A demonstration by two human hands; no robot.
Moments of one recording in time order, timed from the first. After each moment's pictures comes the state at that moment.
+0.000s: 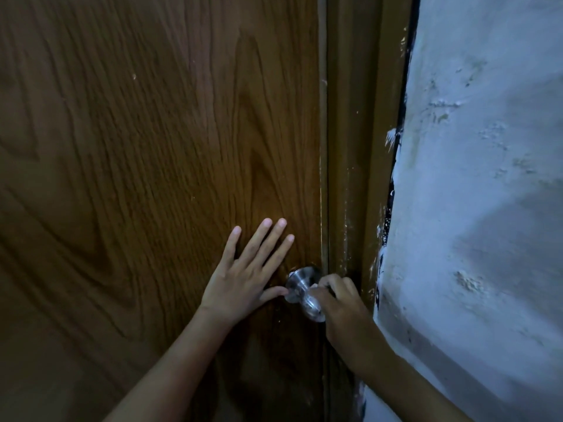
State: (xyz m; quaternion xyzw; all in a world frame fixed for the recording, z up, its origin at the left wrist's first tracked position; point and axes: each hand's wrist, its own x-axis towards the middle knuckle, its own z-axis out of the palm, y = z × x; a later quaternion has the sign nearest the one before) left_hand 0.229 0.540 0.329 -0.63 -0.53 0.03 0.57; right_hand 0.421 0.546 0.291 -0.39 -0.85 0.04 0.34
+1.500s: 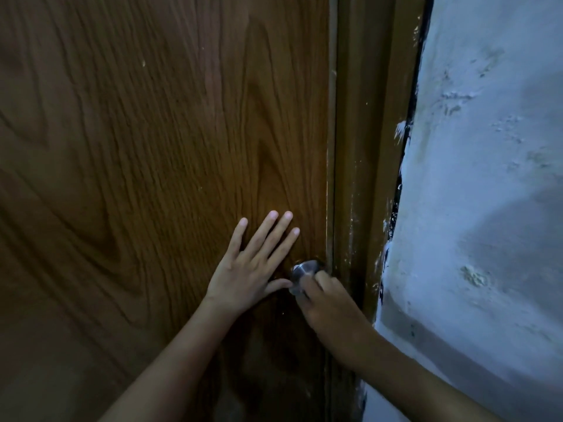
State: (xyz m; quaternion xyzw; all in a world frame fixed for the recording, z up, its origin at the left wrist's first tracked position) left_hand 0.230 0.538 0.331 -0.62 -0.54 0.04 0.57; right_hand 0.401 0.551 0.292 -0.29 -0.90 -0.22 0.25
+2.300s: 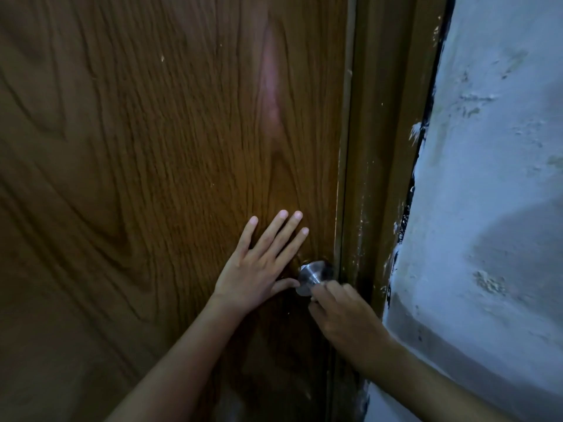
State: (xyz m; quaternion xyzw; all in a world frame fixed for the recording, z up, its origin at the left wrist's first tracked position) left_hand 0.230 0.538 0.332 -0.63 -0.54 0.02 0.56; right_hand 0.411 0.544 0.297 -0.29 -0.91 -0.24 0.18
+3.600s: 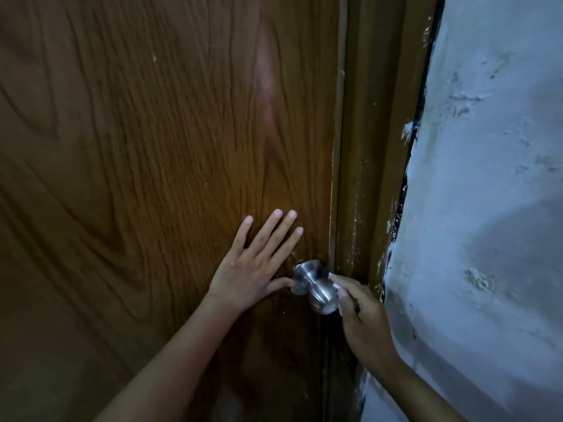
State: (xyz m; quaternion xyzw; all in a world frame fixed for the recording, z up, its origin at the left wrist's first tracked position) left_hand 0.231 0.539 0.330 -0.62 -0.53 0.02 0.58; right_hand 0.427 0.552 0.271 -0.41 -0.73 0.26 0.48
